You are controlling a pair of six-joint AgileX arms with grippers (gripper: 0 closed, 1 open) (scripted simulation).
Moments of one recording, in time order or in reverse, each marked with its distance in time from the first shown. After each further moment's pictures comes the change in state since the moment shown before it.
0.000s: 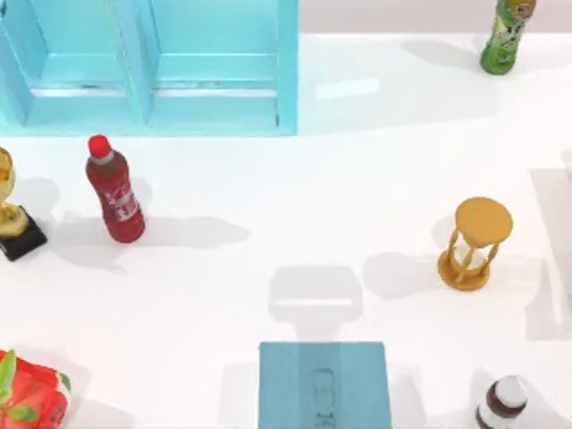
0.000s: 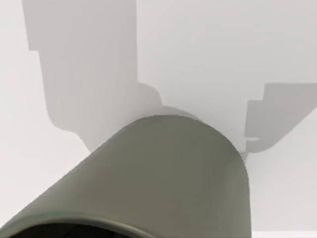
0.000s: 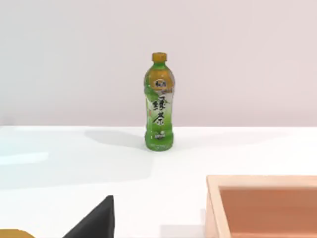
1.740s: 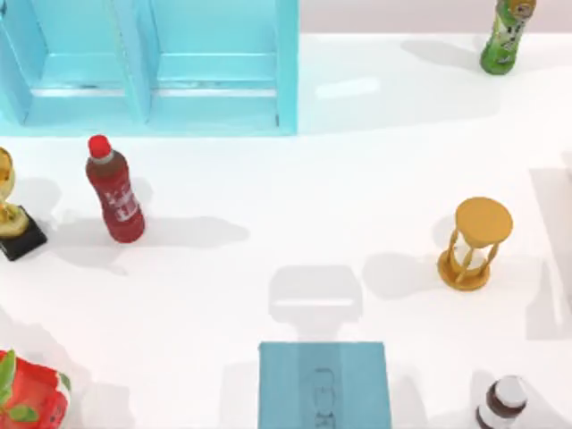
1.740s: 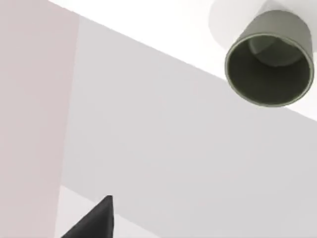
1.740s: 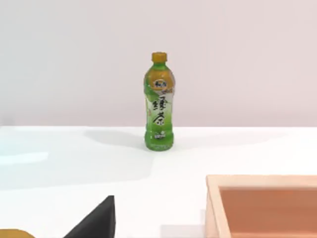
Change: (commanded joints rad) left arm -0.146 -0.542 0.079 -0.188 -0.052 -0.456; right arm 0.000 0.000 0.000 0.000 0.000 0.000
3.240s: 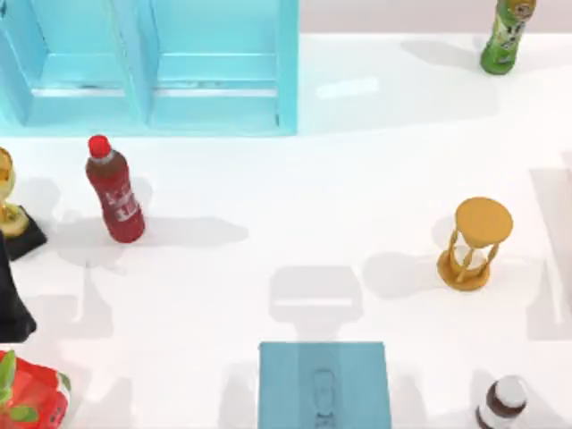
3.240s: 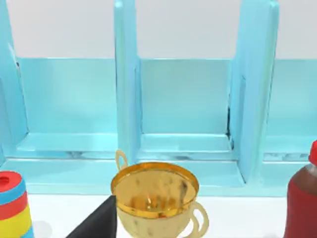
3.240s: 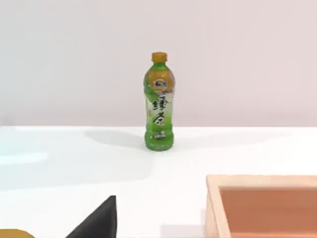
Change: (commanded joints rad) left arm -0.687 -1.331 -1.241 1.047 0.051 -1.972; right arm 0.000 0.000 0.000 0.000 0.000 0.000
